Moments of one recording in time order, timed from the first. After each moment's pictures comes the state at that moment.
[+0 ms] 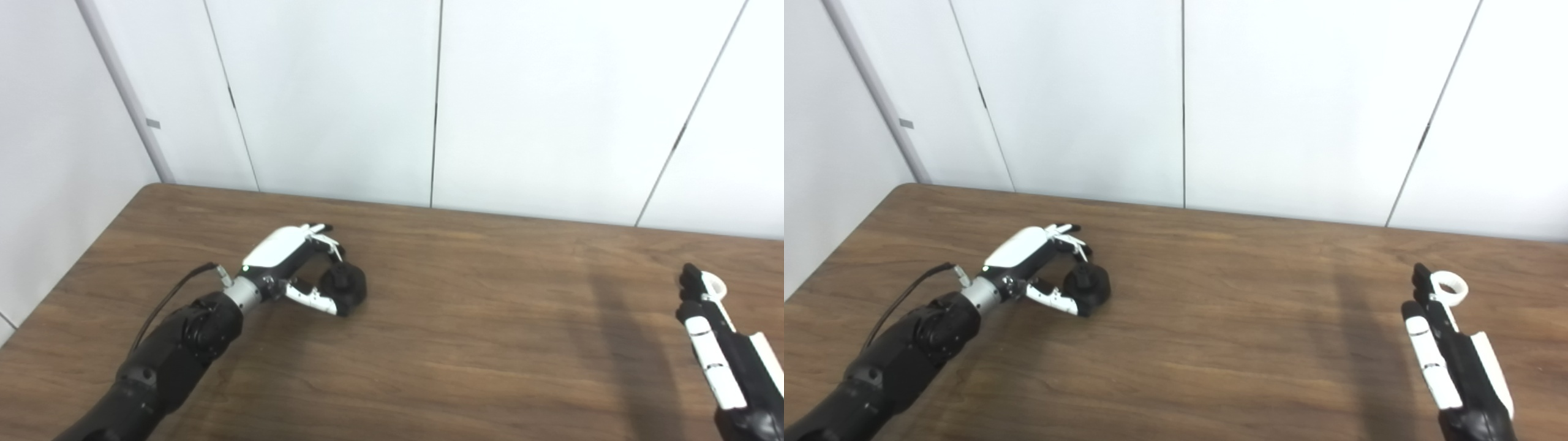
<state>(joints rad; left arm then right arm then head) -0.45 0.55 -0.31 0.51 0.48 -0.40 -0.02 0.04 -0.22 -0.07 -0.51 -0.10 0.35 0.11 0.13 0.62</state>
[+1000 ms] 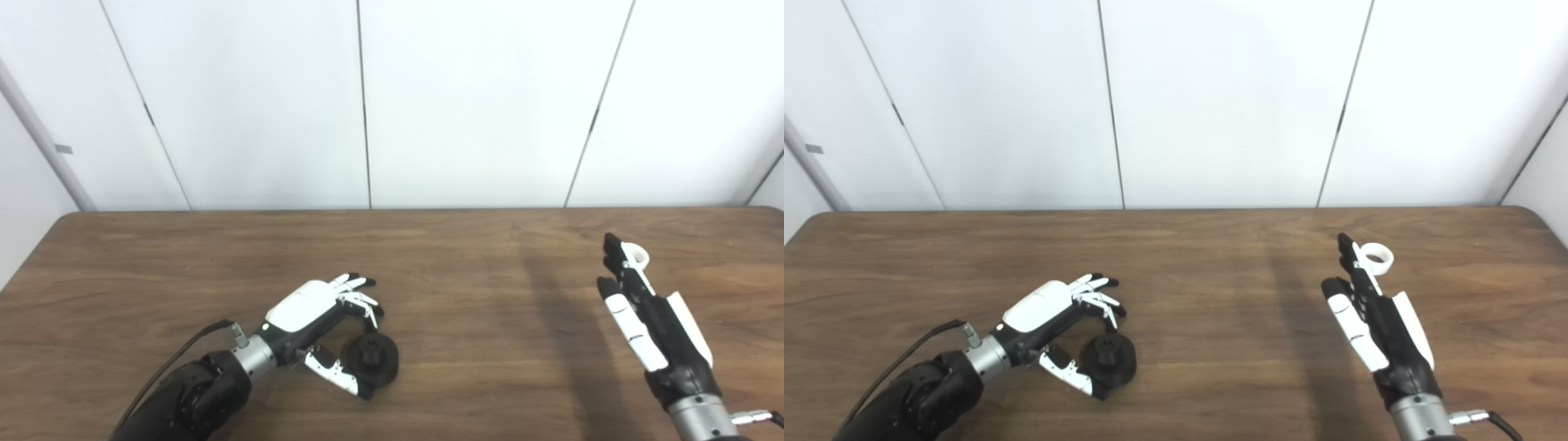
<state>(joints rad) -0.39 0.48 -0.48 0.26 0.57 -0.44 -0.08 0.04 -0.21 -0.07 -0.47 -0.13 0.24 0.10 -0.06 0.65</state>
